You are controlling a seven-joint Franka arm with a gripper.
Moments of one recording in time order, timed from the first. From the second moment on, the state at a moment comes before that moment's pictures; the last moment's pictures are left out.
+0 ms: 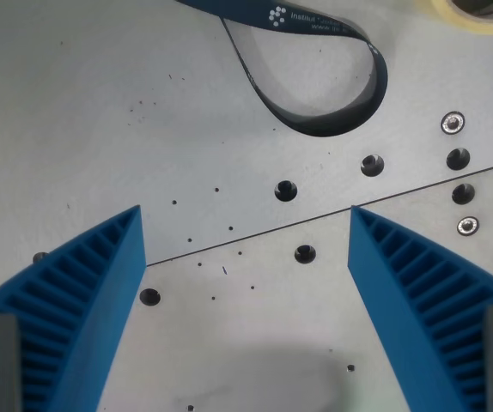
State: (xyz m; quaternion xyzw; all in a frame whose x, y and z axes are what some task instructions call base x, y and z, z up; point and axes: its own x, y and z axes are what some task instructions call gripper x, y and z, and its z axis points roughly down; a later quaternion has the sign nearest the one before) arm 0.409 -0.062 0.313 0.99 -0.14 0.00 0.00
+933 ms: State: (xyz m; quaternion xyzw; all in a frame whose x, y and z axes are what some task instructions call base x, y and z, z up) arm 0.413 -0.064 0.307 0.99 -0.15 0.00 0.00
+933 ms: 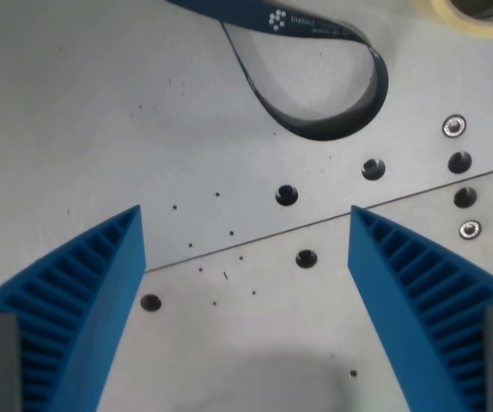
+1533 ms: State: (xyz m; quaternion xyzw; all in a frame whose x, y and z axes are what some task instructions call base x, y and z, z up) arm 0.440 -0.078 0.280 0.99 -0.17 0.01 0.00
